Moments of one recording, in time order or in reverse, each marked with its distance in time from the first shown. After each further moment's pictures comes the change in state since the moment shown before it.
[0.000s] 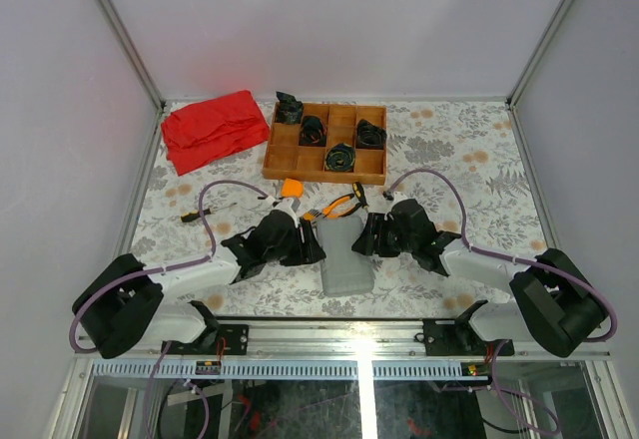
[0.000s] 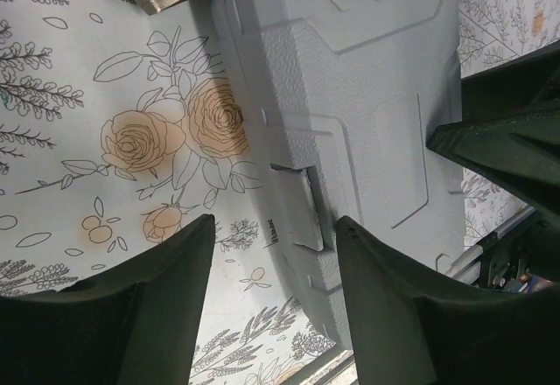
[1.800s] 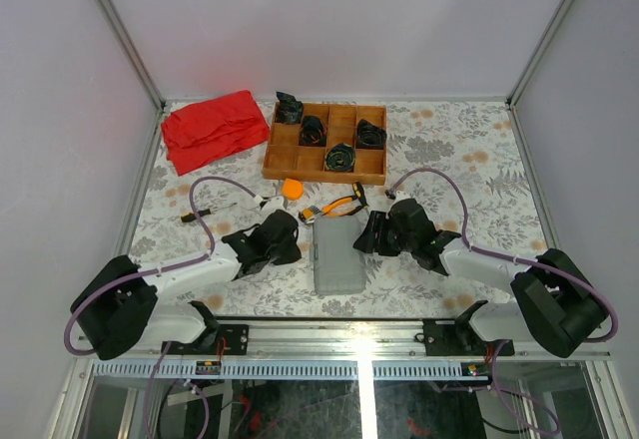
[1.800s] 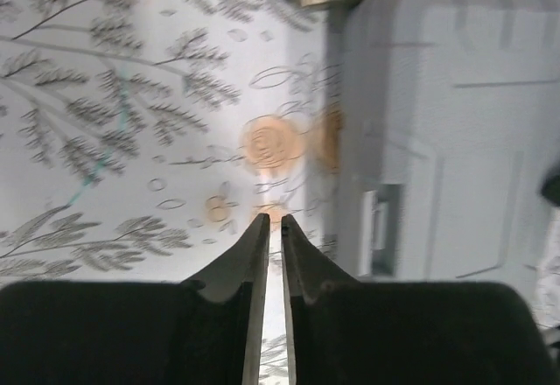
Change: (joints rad) left arm -0.011 -0.011 0.074 -0.217 -0.245 -0.050; right arm 0.002 -0.001 0.012 -0.027 0.053 0.039
